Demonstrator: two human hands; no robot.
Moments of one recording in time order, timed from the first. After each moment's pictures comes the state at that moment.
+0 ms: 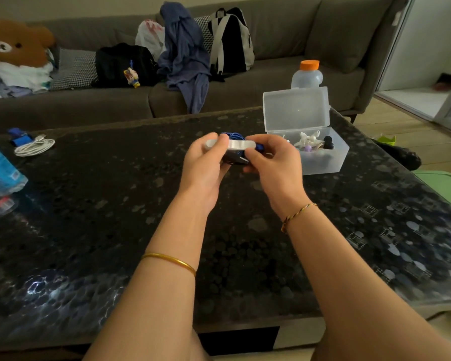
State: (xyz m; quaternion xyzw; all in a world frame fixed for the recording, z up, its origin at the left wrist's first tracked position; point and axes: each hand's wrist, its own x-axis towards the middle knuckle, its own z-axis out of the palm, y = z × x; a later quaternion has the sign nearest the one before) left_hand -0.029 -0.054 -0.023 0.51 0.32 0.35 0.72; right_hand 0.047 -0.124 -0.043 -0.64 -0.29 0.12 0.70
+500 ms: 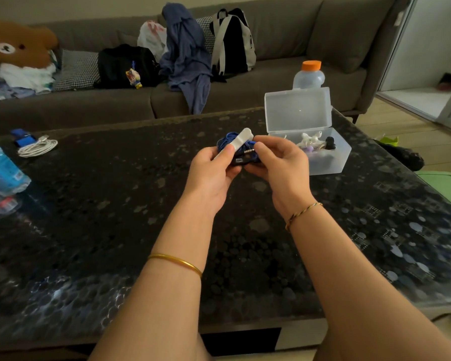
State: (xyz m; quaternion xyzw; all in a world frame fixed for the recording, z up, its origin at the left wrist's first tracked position) left_hand -0.026 -0.055 -0.028 0.51 0.33 0.32 0.73; right_hand 0.051 -0.126 -0.046 -0.57 -0.22 0.19 0.77
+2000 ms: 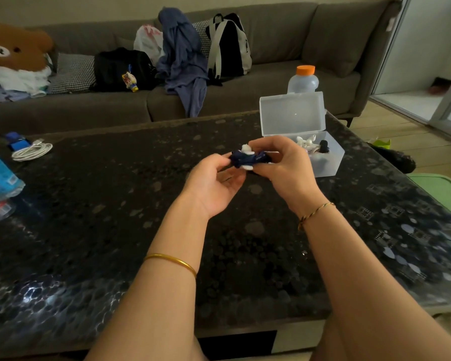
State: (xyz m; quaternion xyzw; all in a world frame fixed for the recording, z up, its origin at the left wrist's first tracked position) left_hand -0.026 -0.054 -0.027 0.36 0.32 0.22 0.85; right_hand 0.072 -0.142 -0.042 -0.67 -0.38 0.11 0.63
